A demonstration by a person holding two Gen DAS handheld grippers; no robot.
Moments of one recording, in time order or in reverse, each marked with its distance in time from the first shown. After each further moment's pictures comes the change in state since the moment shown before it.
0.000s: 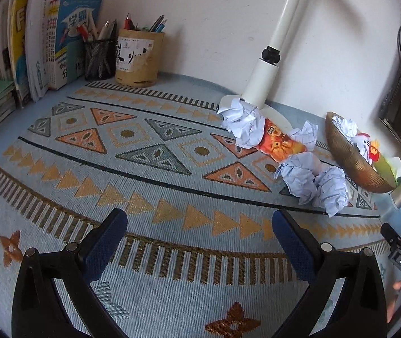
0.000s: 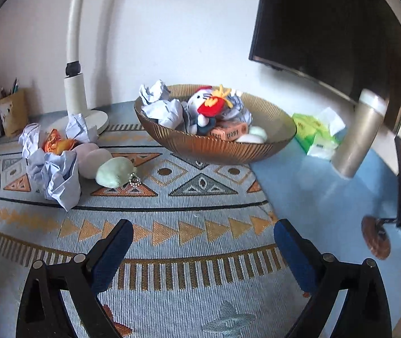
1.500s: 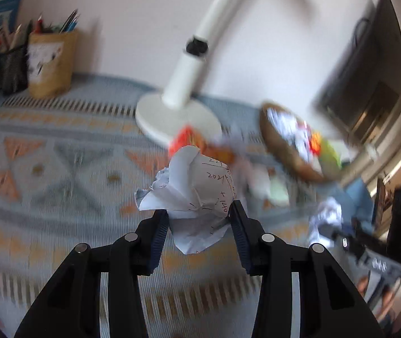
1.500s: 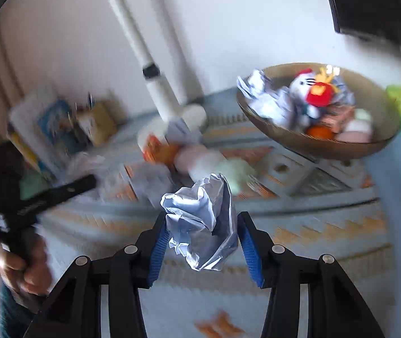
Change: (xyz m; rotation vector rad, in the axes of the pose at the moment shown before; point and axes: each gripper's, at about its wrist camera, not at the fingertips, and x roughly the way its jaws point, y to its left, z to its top) left arm 0.014 -0.030 0.036 0.102 0.138 -0.342; right arm -0.002 0.018 0.034 0.054 0.162 0.541
